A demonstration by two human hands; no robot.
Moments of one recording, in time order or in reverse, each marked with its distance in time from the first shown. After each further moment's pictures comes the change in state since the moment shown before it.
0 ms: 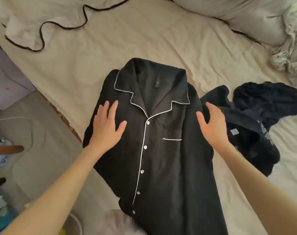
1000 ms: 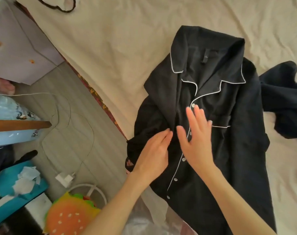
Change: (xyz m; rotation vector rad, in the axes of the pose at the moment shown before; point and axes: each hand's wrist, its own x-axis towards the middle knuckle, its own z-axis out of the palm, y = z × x) left_hand -0.093 -0.035 0.051 -0.160 -0.103 0.285; right_hand -0.125 -0.104 0.133 0.084 -0.070 -0.275
